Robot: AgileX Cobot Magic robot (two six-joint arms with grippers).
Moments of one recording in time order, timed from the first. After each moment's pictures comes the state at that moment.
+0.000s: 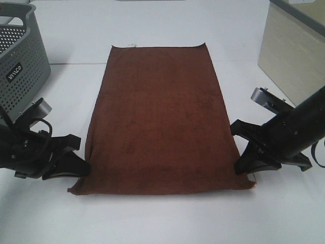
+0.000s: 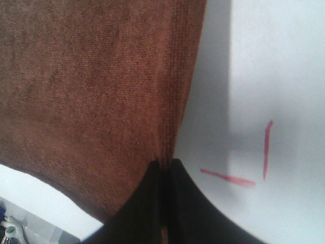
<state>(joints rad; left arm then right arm) -0.15 1.85 -0.61 -1.55 0.59 1.25 0.09 1.80 -0.75 0.84 0.63 -0.54</state>
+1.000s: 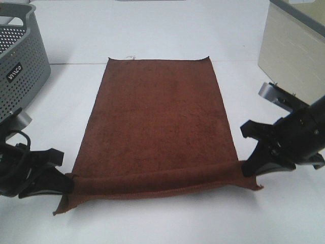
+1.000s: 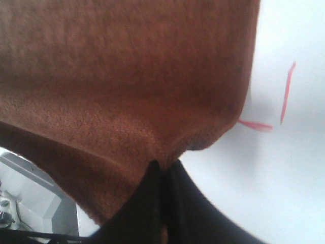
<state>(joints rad) -0.15 1.66 -0.49 -1.39 0.55 1.03 0.10 1.64 -0.72 0.75 0.73 -0.50</state>
